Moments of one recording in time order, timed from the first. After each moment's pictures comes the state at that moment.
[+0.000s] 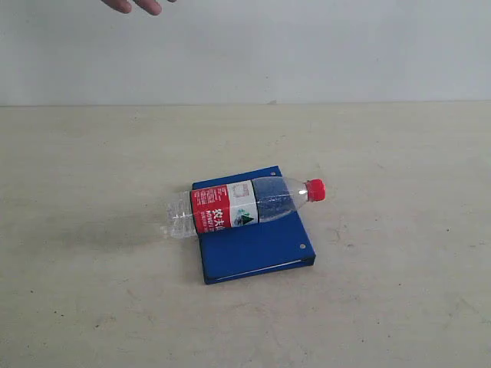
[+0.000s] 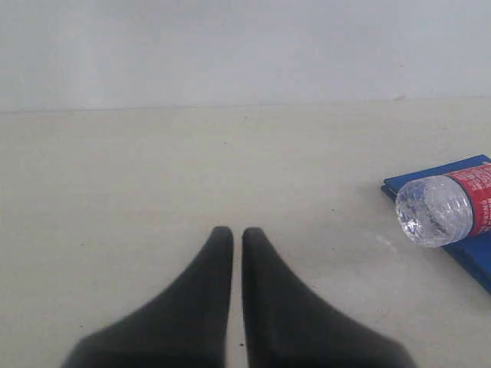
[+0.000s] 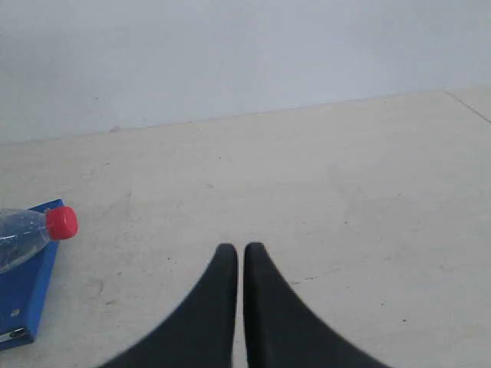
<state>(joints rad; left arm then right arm) 0.06 0.00 0.00 -0.04 0.29 0.06 -0.06 0.01 0.00 0.24 0.27 -0.10</state>
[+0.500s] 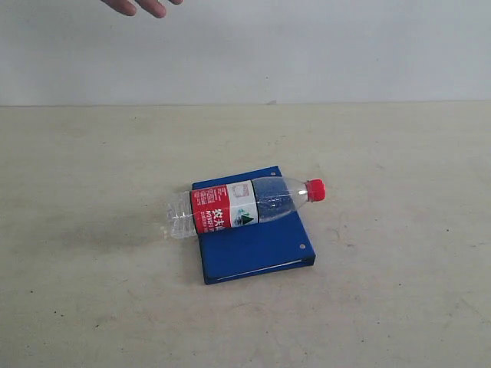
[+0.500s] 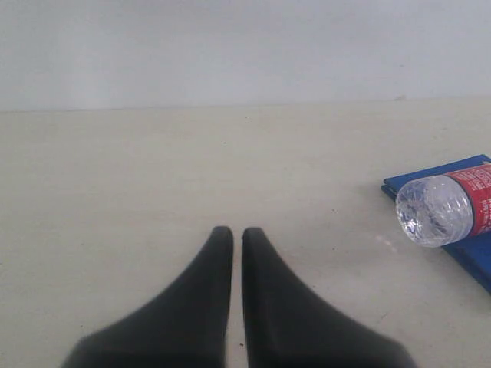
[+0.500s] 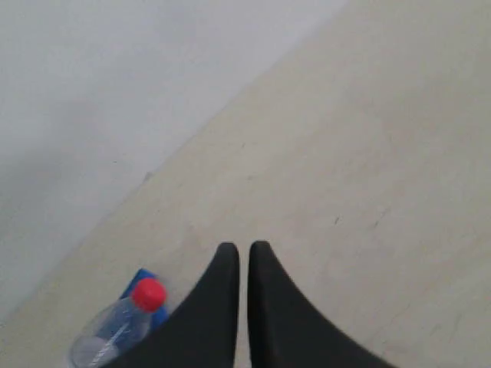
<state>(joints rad) 0.06 0.00 0.00 -0.04 0.29 0.06 -0.06 0.35 -0.06 0.59 0.11 0.15</state>
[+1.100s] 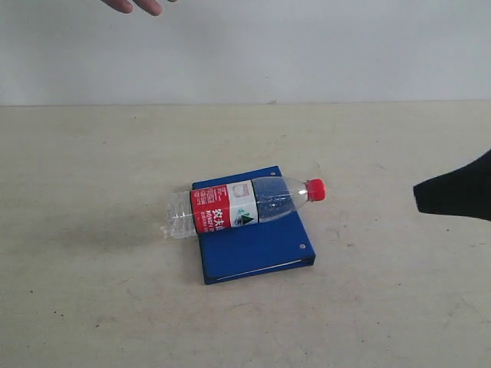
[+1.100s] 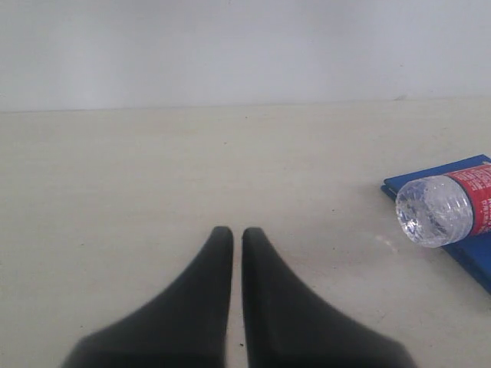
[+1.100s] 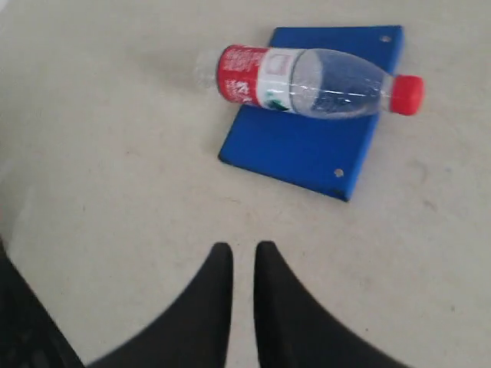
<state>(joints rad) 0.06 0.00 0.00 -0.04 0.29 0.06 -0.05 0.97 -0.69 0.93 1.05 -0.94</state>
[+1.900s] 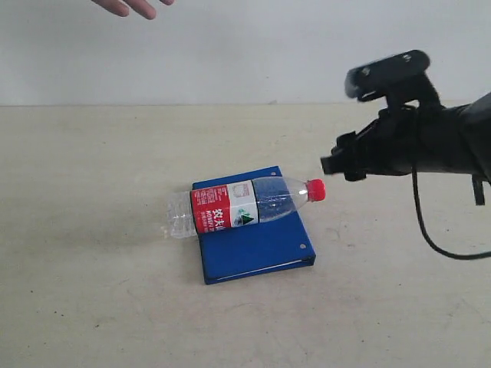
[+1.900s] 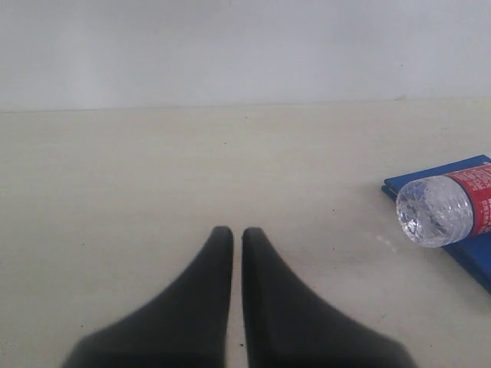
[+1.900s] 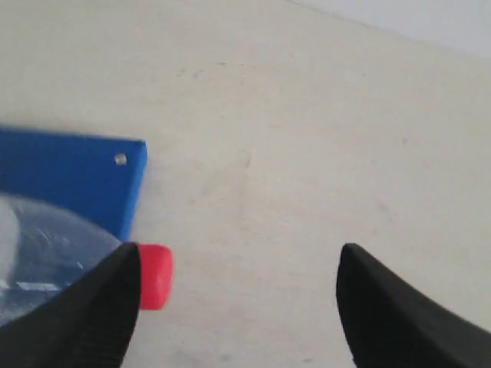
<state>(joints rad) 0.06 0.00 0.00 -0.04 0.29 0.06 0.40 1.57 -0.79 1.25 -0.11 -1.23</state>
